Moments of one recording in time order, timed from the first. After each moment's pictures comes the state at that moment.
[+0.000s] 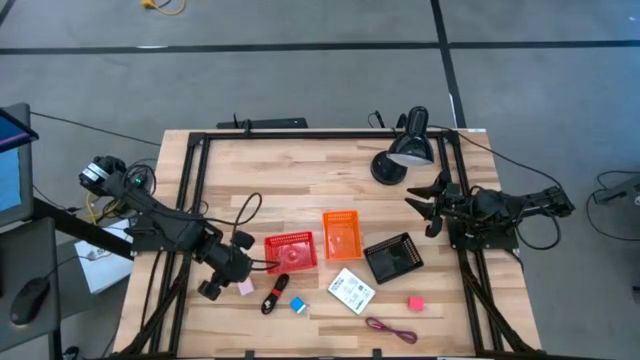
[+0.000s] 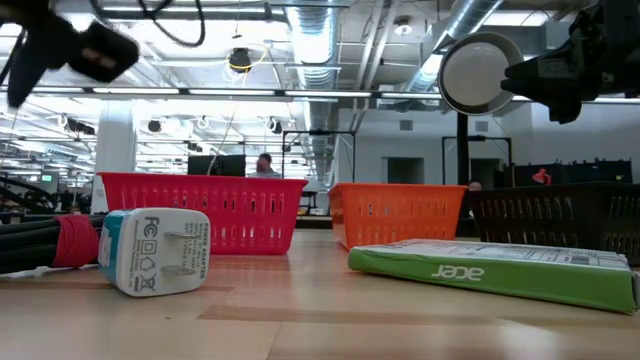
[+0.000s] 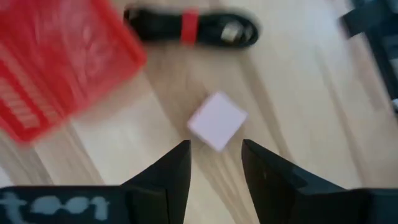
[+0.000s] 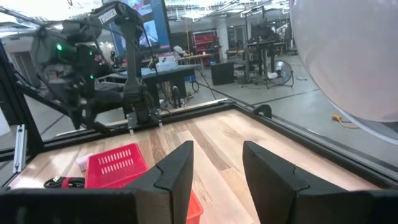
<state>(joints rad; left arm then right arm) -0.54 1.25 0.88 -0.84 0.07 -0.13 0.22 0.01 0.09 -0.05 0.50 0.08</state>
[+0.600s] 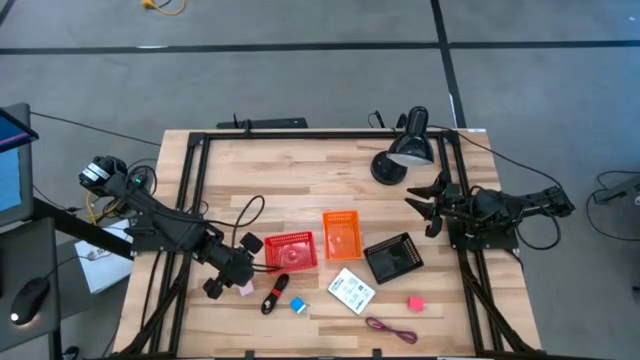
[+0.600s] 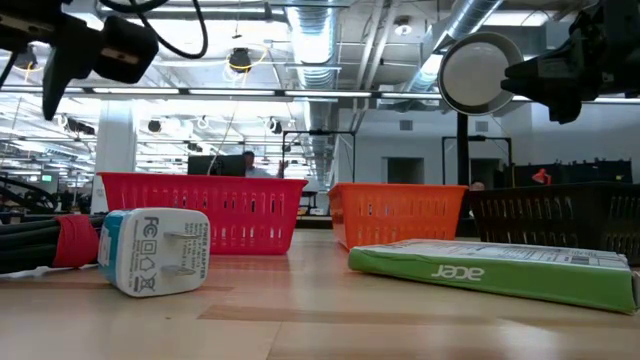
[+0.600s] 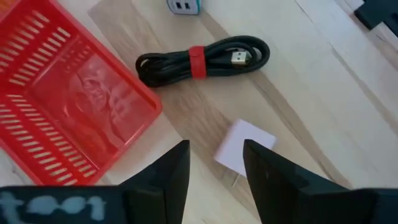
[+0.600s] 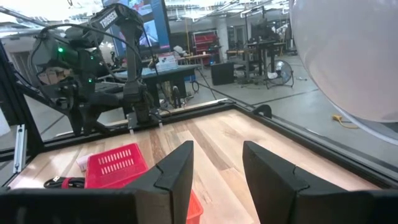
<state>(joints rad) -0.54 1.25 0.83 -0.68 0.01 0.13 0.22 0.01 0.09 -0.05 0.49 0.08</state>
